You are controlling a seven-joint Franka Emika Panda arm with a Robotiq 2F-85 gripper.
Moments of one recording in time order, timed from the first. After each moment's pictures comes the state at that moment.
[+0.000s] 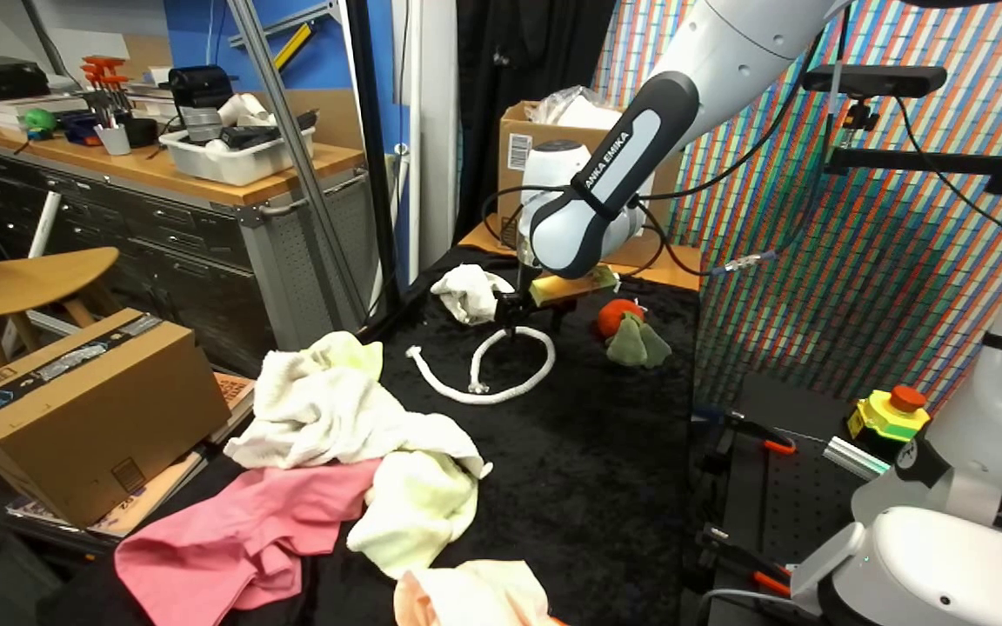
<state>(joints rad) -0.01 0.48 -0.13 -2.16 0.02 2.71 0.45</state>
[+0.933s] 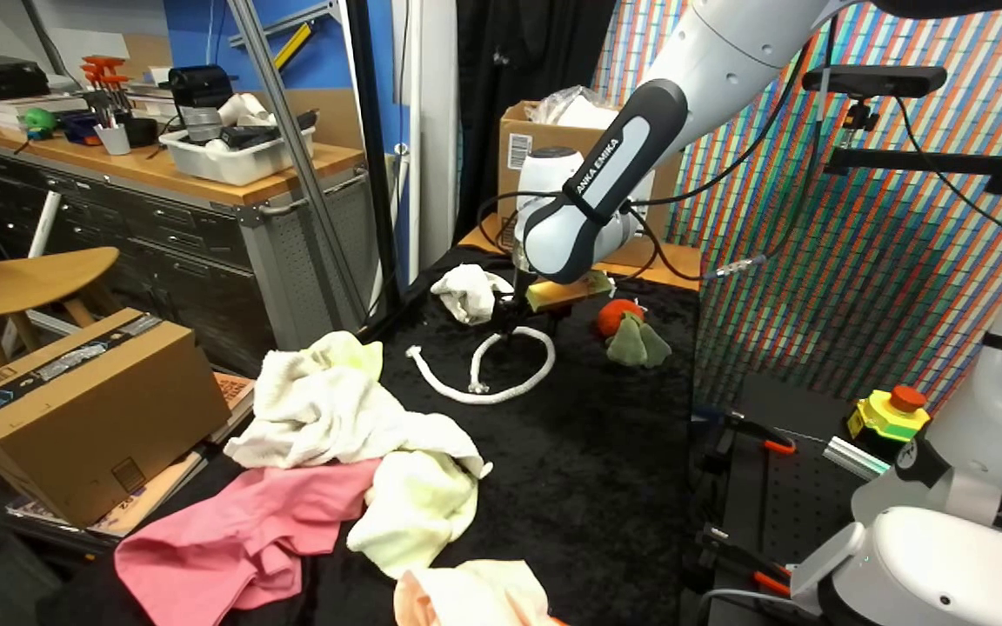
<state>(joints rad) -0.01 0.51 -0.12 -2.14 0.05 2.71 0.41</state>
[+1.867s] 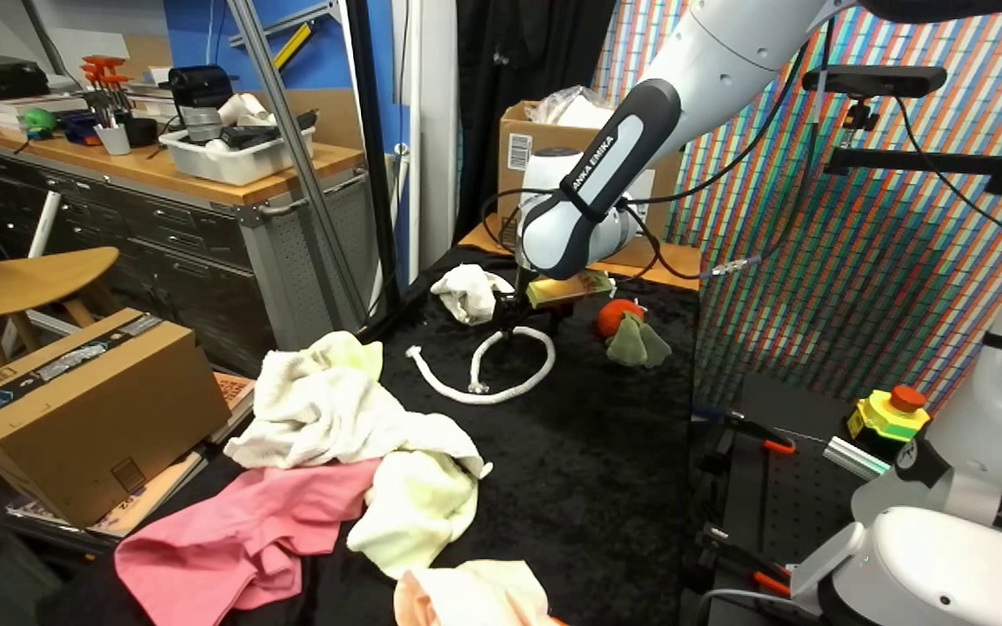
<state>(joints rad) -0.03 0.52 -0.12 -2.13 0.11 2.71 0.39</state>
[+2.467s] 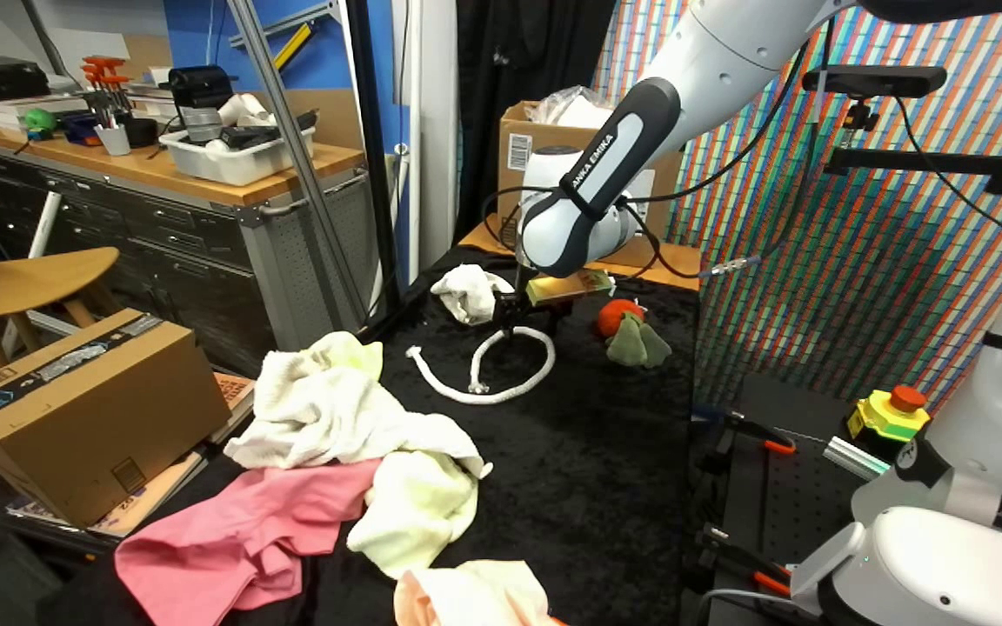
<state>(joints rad) -0.03 0.52 -0.12 -2.12 0.11 2.71 0.39</state>
